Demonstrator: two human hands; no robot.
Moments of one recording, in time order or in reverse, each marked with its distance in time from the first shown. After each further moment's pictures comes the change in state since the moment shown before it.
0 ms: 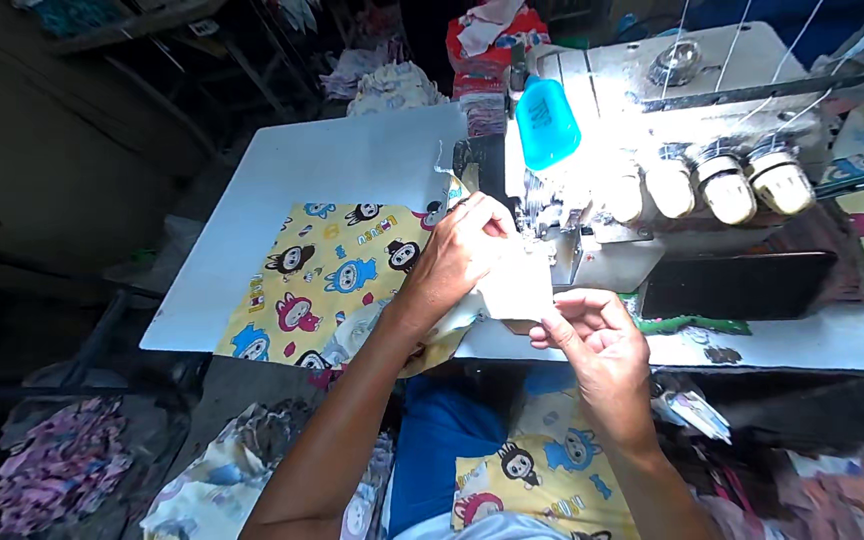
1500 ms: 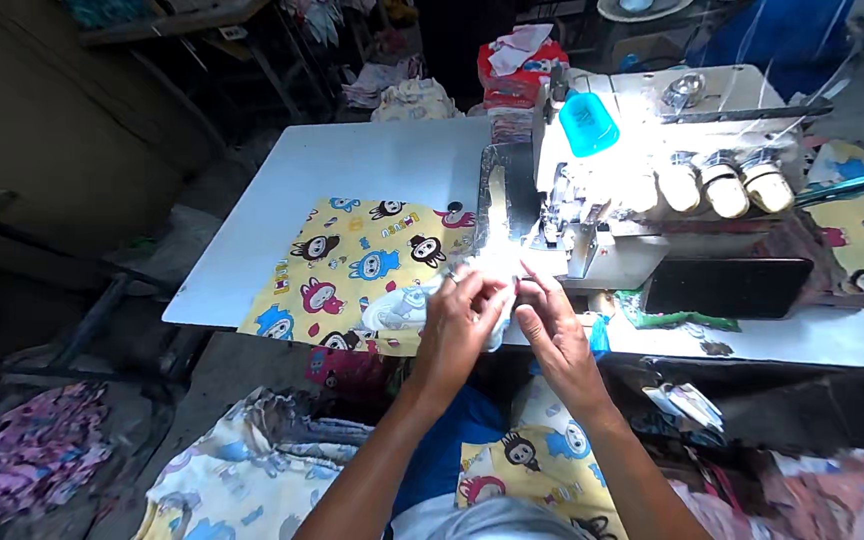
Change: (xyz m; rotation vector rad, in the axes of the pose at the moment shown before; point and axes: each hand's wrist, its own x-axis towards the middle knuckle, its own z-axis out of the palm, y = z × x) left_hand -0.092 0.056 0.003 -0.032 0.211 -0.371; right_hand -0.008 0.017 0.026 -0.329 -0.312 -0.180
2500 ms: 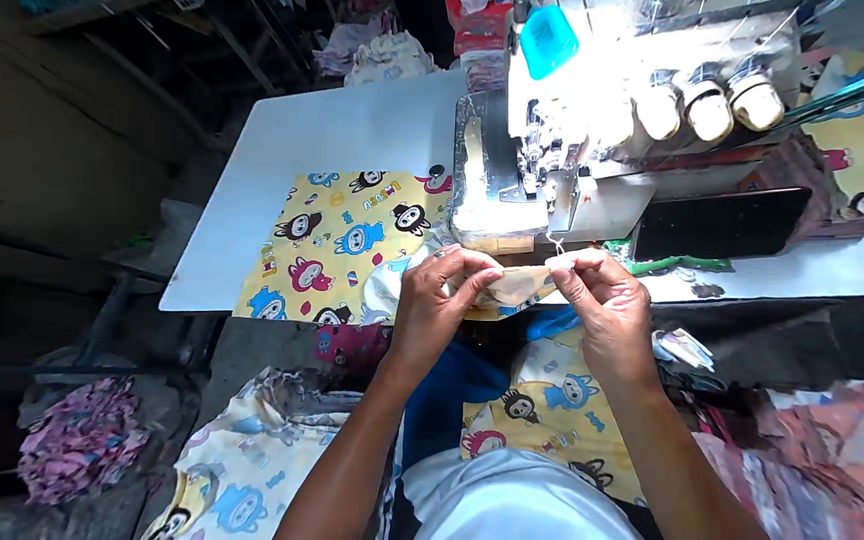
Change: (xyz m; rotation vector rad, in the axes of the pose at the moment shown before) left_hand -0.012 0.008 -0.017 -0.111 -0.066 0.132; right_hand -0.023 -0.017 -0.035 0.271 0.258 0.063
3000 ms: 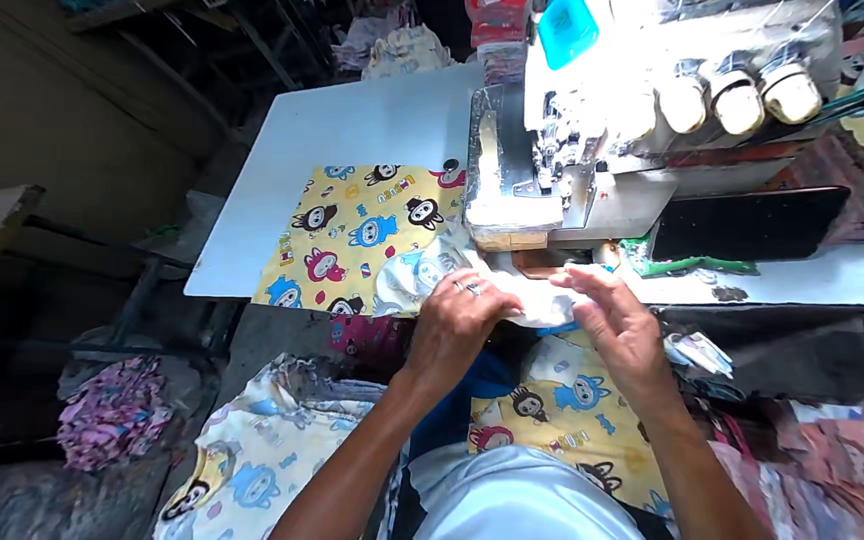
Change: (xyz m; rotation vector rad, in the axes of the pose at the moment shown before) left_hand -0.028 -0.004 0.010 0.298 -0.131 0.234; right_hand -0.020 0.019 -0.031 -0.318 -0.251 -0.065
